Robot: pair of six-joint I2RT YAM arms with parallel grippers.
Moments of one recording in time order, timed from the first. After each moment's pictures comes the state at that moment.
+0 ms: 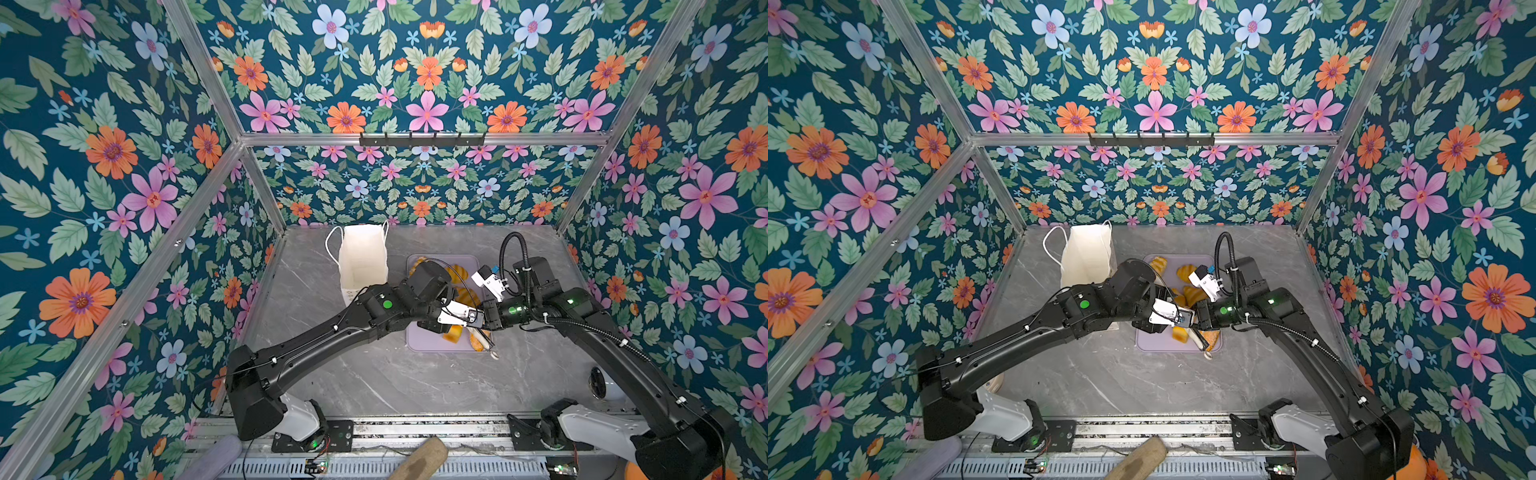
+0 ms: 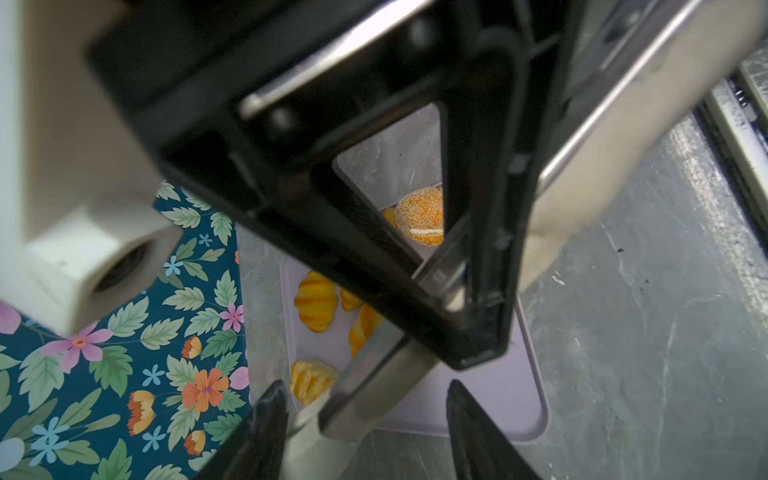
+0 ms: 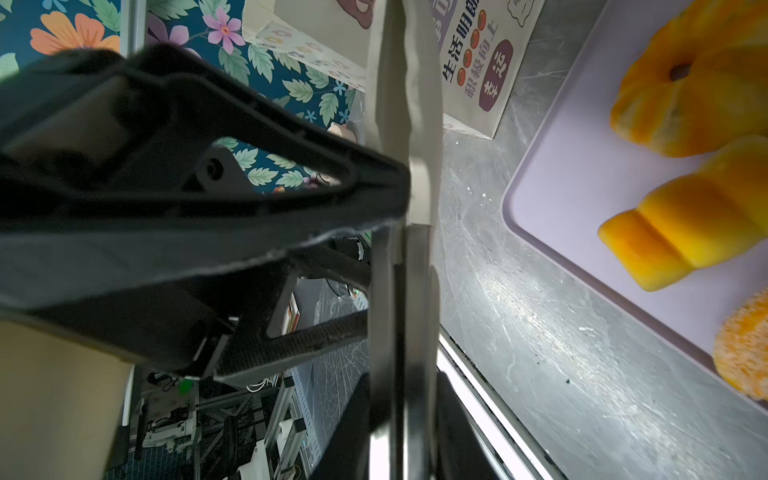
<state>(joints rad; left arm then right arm) -1.06 1.47 1.42 -0.67 0.04 1.00 0.41 1.14 1.10 -0.86 -0.85 0.34</state>
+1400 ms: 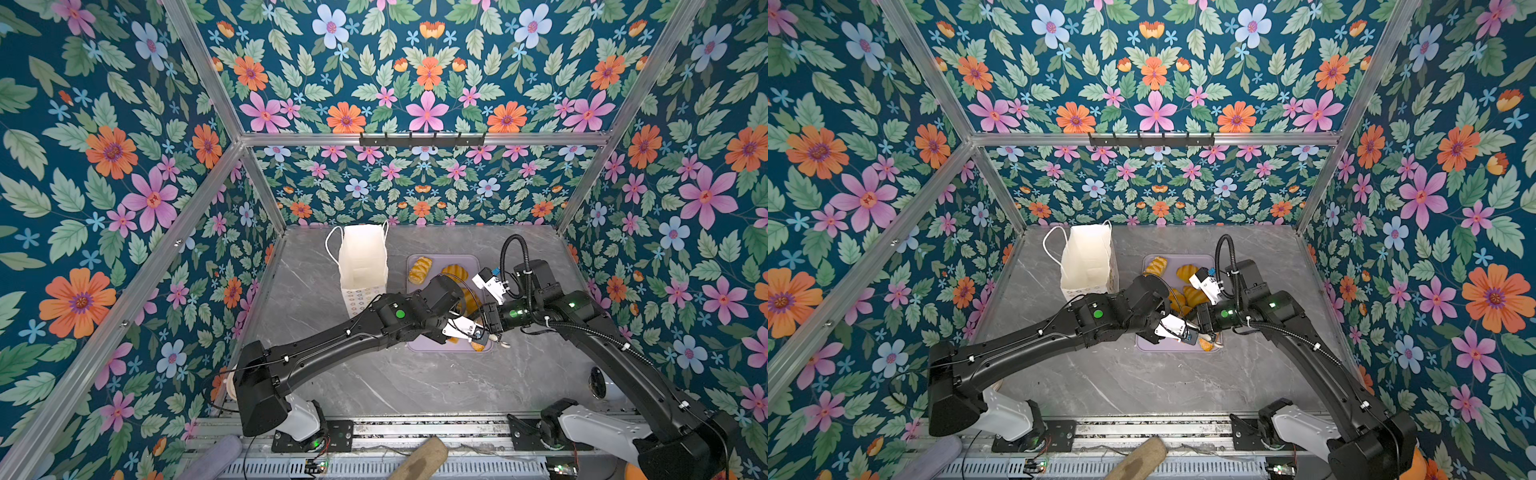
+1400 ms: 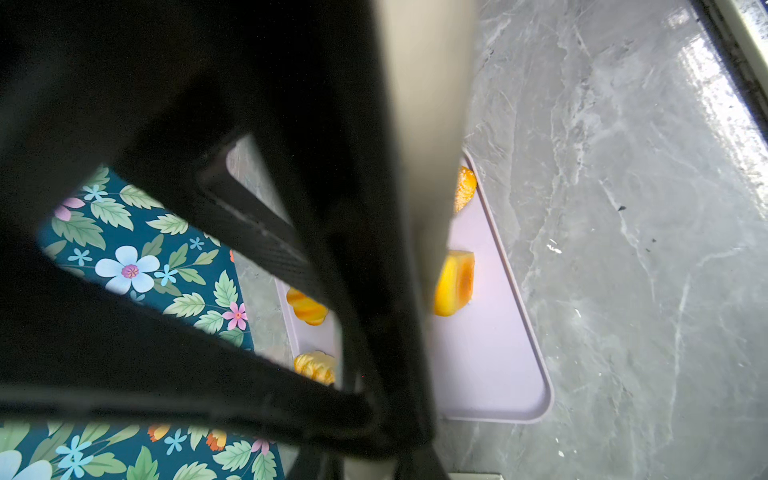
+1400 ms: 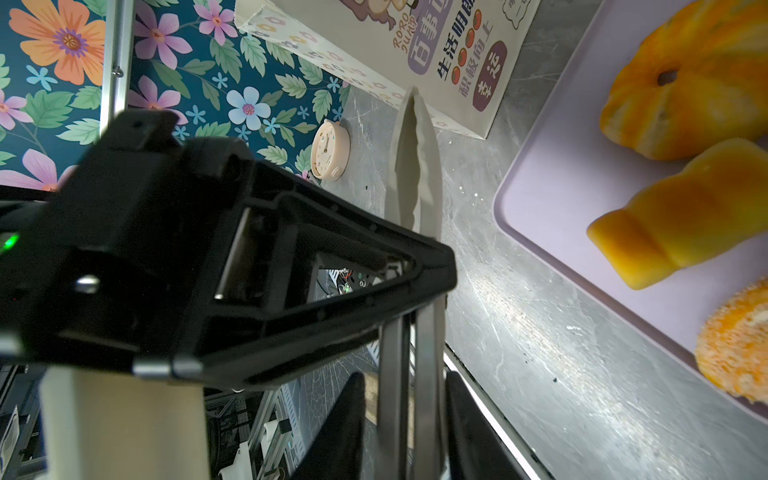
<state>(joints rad) -1.12 1.50 1.40 -0.68 -0.09 1.05 0.42 1.11 1.07 -0.86 -0.82 0.31</state>
